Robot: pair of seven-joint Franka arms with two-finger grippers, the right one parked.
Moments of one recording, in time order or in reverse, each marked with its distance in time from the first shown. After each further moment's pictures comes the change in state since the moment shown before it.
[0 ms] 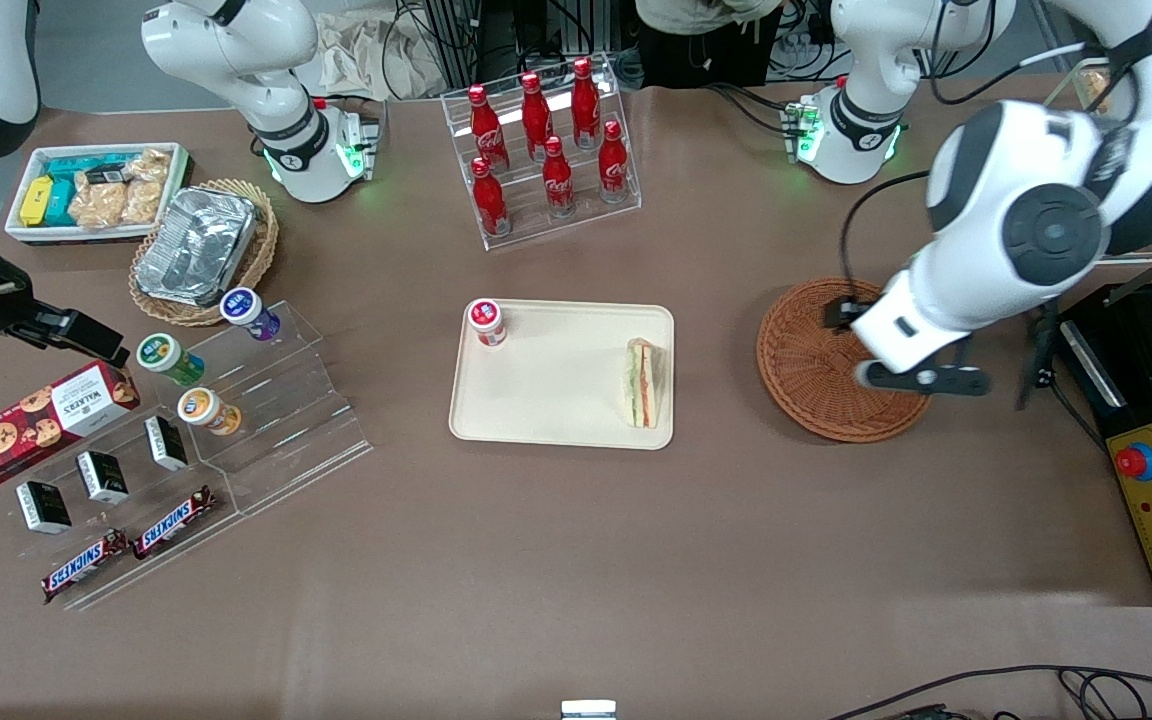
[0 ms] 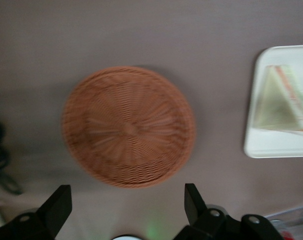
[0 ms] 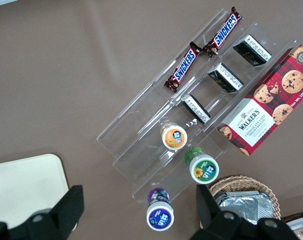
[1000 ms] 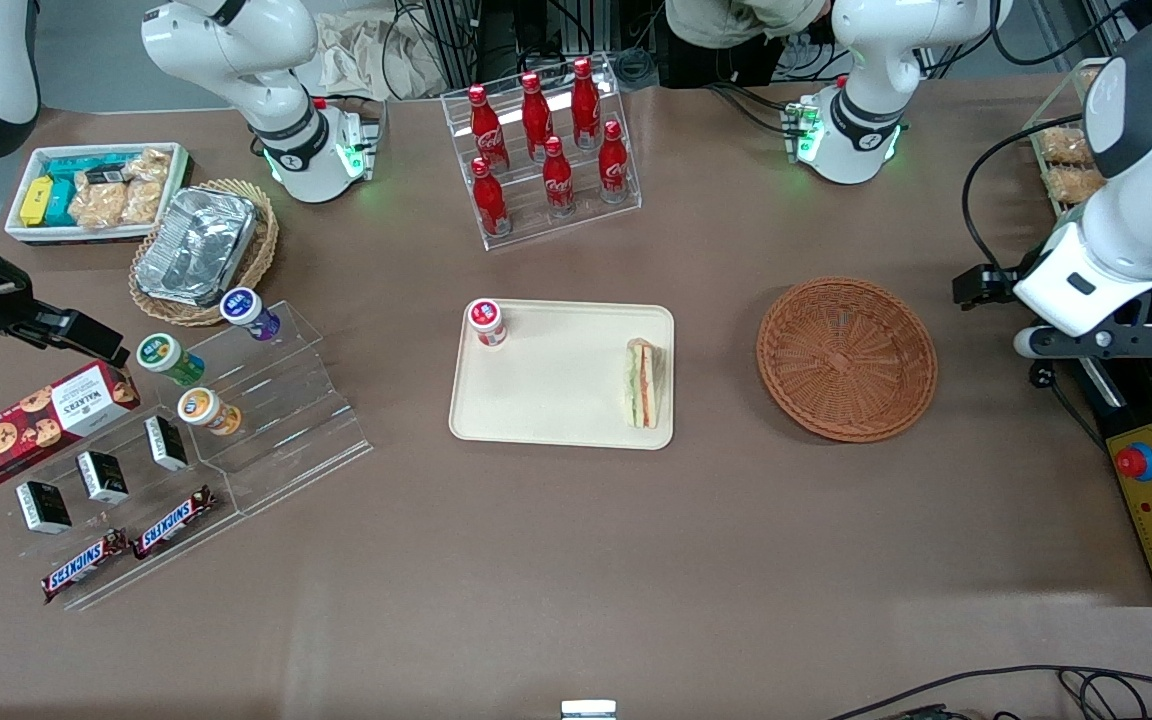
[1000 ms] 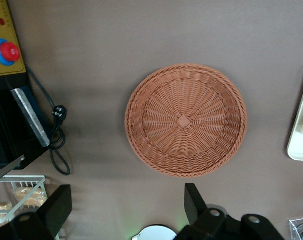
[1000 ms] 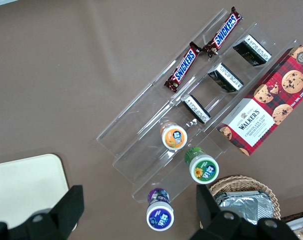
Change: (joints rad) arm 0.165 -0.102 0.016 0.013 0.036 -0.076 0.098
